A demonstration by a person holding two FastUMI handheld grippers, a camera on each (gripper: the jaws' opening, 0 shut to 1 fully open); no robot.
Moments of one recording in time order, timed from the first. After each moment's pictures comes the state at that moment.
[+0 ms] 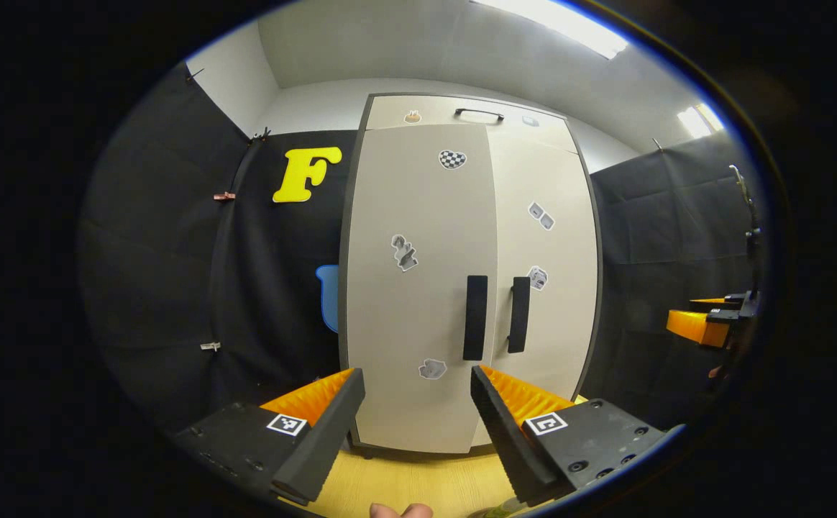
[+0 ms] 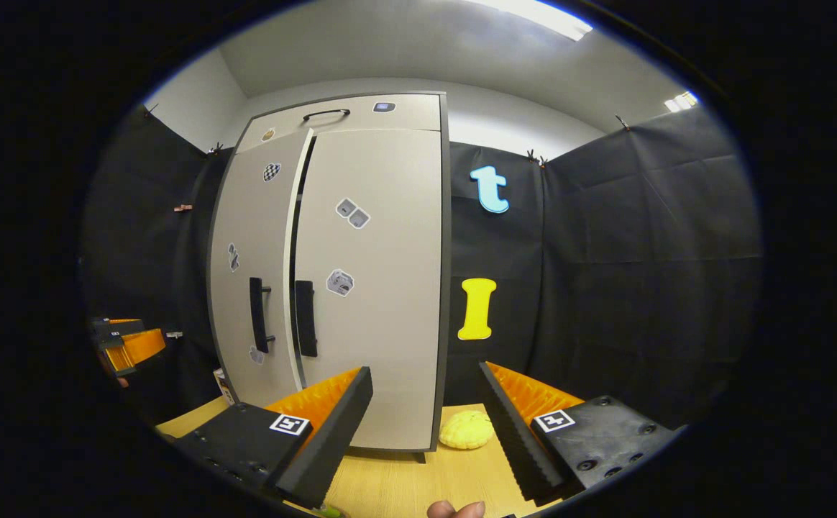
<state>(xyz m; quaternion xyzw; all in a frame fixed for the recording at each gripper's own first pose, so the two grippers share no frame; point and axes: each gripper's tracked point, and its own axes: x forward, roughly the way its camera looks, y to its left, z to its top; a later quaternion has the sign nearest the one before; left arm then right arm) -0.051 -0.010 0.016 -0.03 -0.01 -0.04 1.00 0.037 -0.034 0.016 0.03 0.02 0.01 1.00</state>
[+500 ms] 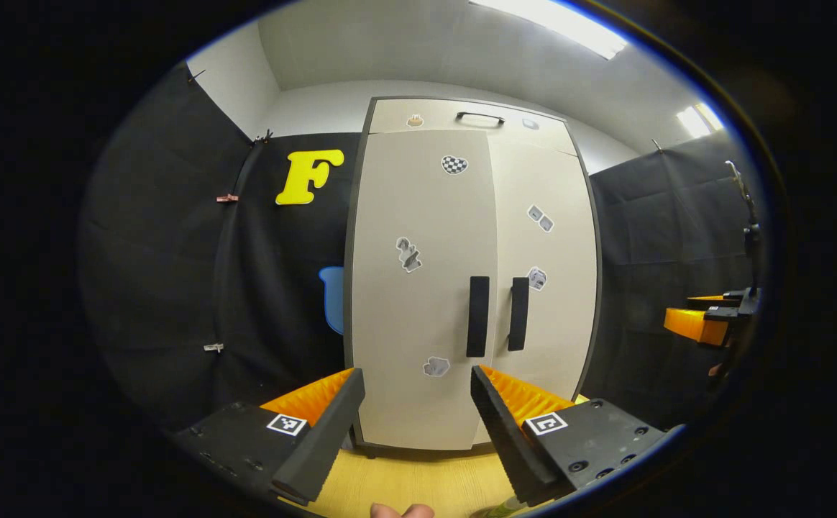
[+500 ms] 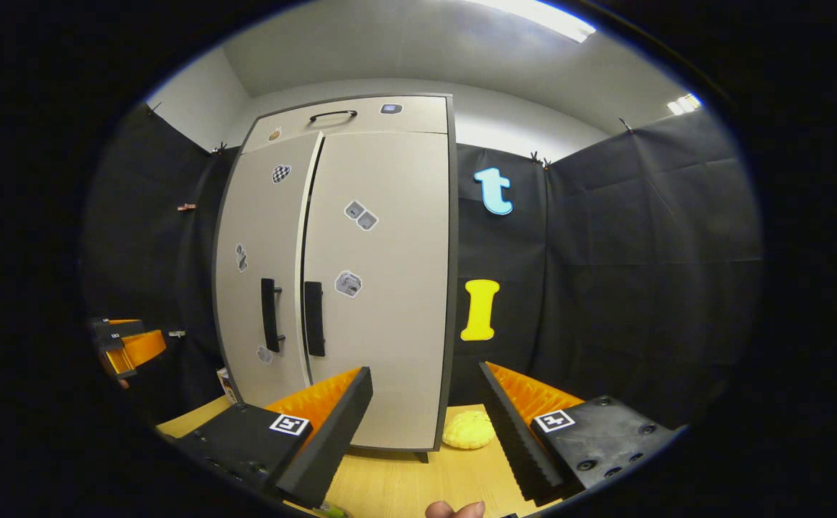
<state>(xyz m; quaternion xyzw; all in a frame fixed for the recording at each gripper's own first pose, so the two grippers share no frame) -0.059 -0.004 0.015 -0.03 -0.01 -0.03 1.00 0.033 -0.026 0.020 0.03 0.02 0.02 1.00</state>
